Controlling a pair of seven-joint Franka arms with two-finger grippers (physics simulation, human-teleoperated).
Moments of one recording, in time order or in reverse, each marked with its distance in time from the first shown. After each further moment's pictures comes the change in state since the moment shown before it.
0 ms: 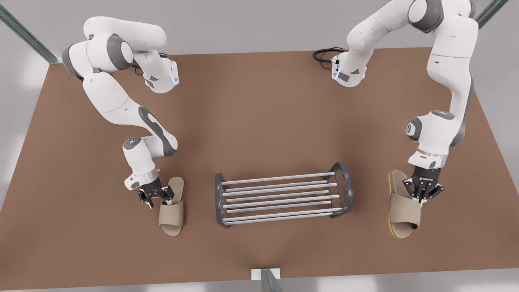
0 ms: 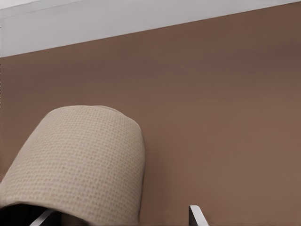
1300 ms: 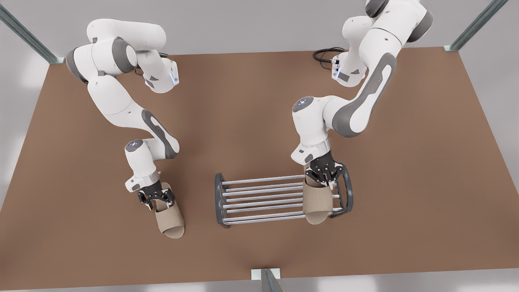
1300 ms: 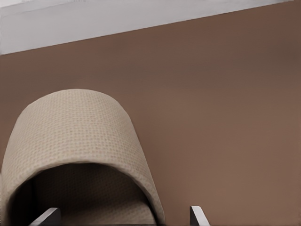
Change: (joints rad) left arm -0.710 -0.017 -0.016 0.319 0.707 -1.122 -1.078; right arm 0.048 0.029 -0.043 0.039 0.053 0.001 -0.012
